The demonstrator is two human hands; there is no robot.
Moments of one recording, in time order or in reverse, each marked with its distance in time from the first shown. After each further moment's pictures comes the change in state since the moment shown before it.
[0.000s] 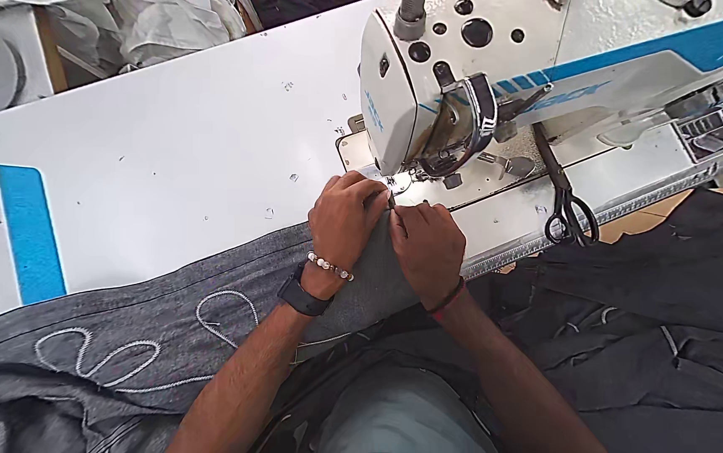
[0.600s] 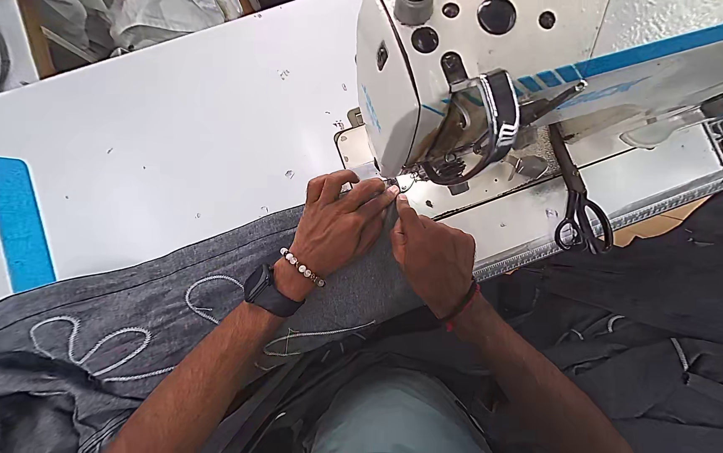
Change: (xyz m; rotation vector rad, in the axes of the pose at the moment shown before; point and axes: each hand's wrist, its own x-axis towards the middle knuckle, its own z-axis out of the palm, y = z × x) left_hand 0.002 -0.040 0.009 0.275 -0.035 0.400; right_hand 0.005 0.006 -0.010 -0.112 -0.183 -0.062
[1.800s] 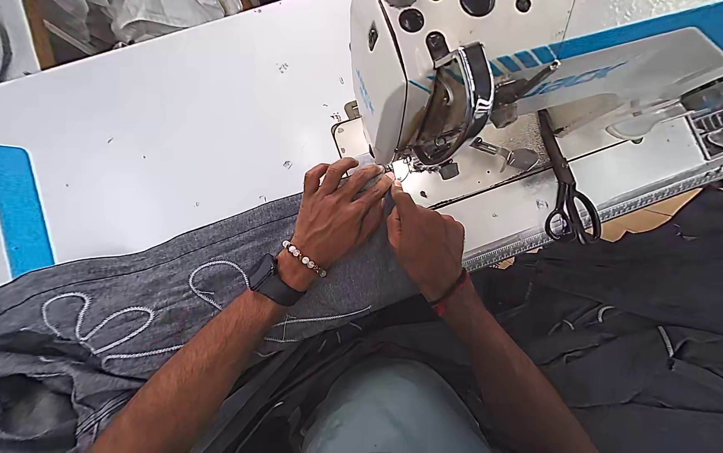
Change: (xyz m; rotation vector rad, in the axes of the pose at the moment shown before) left_hand 0.001 0.011 -0.003 0.077 -0.035 -0.016; right_hand 0.000 -0.004 -0.004 0.042 -0.102 0.091
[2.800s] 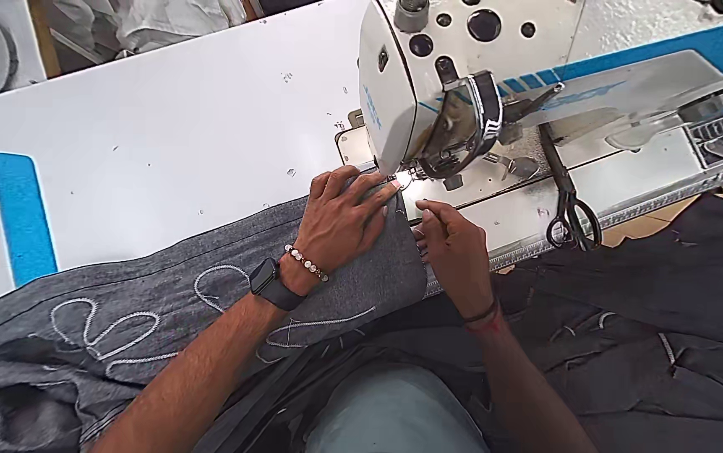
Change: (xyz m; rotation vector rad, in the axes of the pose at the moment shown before) left_hand 0.004 -0.005 0.003 -0.069 -0.012 -0.012; right_hand -0.009 0.036 -0.015 0.751 -0.108 0.260
